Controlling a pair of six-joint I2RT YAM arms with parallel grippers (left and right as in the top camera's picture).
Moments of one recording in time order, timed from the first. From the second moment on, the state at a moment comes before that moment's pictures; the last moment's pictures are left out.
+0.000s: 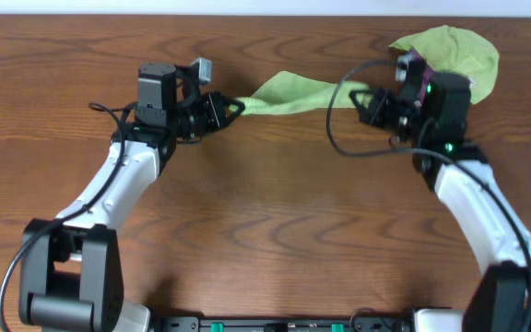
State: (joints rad) left arm -0.16 1.68 1.05 0.05 0.74 -0.67; right arm 0.03 1.56 1.03 0.00 -0.60 0.56
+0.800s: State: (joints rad) left arm -0.11 2.02 1.75 -0.07 0.71 -0.75; right arm 0.03 1.90 1.71 -0.22 -0.56 0.46
